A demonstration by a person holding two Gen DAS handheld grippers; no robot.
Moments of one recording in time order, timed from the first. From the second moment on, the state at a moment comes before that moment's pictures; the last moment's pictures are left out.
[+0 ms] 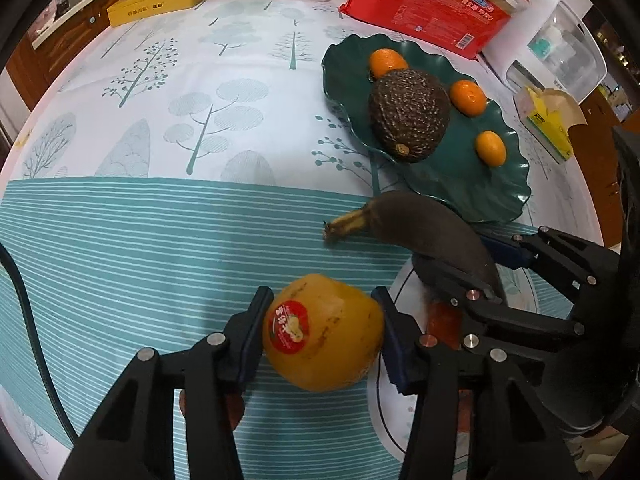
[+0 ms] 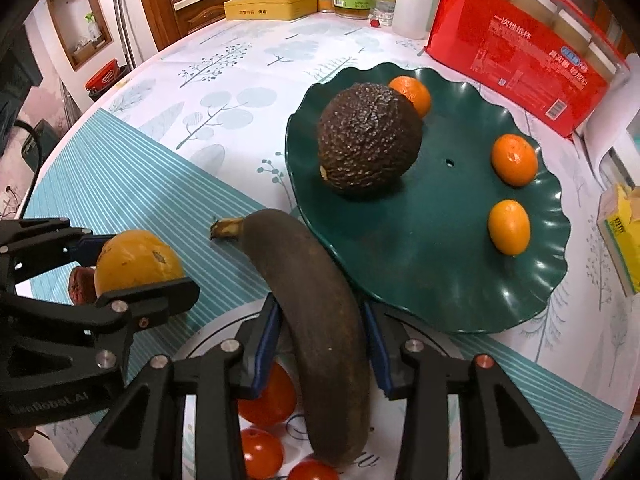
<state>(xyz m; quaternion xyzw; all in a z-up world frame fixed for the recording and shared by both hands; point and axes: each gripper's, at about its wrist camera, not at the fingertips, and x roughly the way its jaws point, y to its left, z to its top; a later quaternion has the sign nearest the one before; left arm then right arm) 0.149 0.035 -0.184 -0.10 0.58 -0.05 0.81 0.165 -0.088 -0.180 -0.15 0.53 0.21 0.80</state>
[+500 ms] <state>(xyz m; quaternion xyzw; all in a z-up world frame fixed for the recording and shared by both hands) 0.139 0.033 -0.158 -0.10 0.56 -0.06 0.82 0.150 -0.095 -0.160 -0.13 0.52 0.22 0.81</state>
